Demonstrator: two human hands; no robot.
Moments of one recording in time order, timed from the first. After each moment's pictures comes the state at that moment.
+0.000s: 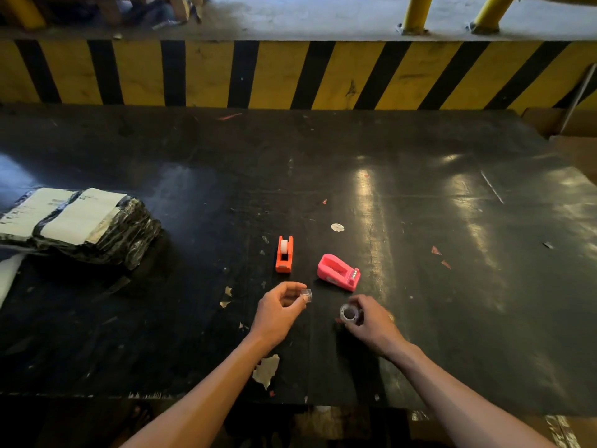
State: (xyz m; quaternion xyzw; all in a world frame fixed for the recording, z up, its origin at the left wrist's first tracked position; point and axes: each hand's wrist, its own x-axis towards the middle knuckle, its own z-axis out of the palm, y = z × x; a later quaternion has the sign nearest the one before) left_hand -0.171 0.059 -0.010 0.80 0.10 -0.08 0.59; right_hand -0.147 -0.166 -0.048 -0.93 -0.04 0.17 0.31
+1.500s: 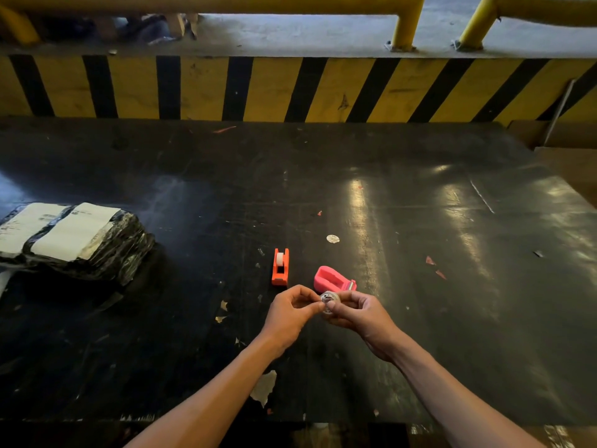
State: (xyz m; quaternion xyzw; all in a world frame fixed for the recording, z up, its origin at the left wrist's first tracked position) left_hand -0.152 0.040 0.002 0.76 0.07 -0.12 0.64; right_hand -0.146 -0.146 0.012 -0.62 0.04 0.24 0.74
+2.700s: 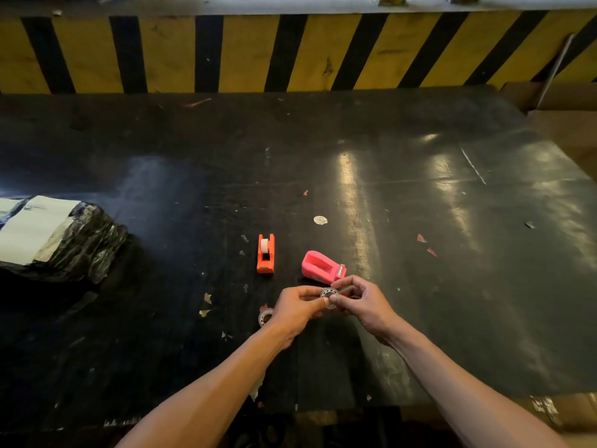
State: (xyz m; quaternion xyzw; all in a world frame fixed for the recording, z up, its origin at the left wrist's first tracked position) left_hand -0.131 0.009 -0.020 0.69 0.14 -0.26 0.66; right_hand -0.127 -0.172 -0.024 -0.74 0.05 0.19 0.64
